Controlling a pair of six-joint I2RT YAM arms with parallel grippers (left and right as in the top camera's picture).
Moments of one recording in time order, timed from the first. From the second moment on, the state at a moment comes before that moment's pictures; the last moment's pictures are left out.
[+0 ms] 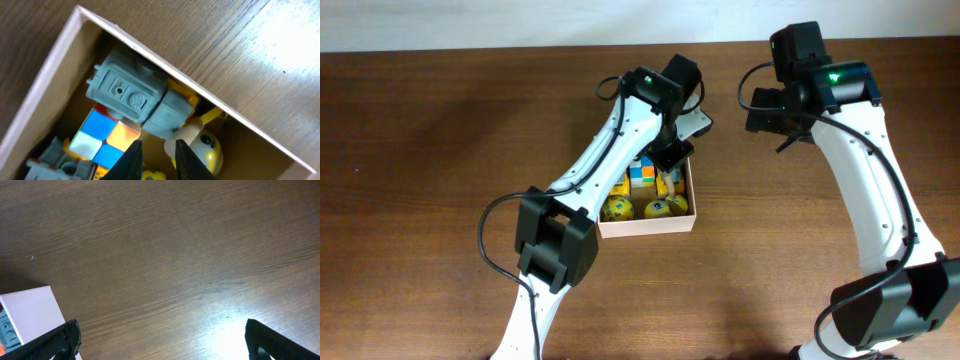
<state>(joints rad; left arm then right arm) -0.59 2.36 2.30 -1.37 0.13 0.30 0.15 1.79 1.82 -1.25 0.28 0.42</state>
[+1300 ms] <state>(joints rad) -0.59 2.36 2.20 -1.42 0.12 0.30 0.15 1.79 1.82 -1.25 0.28 0.42</state>
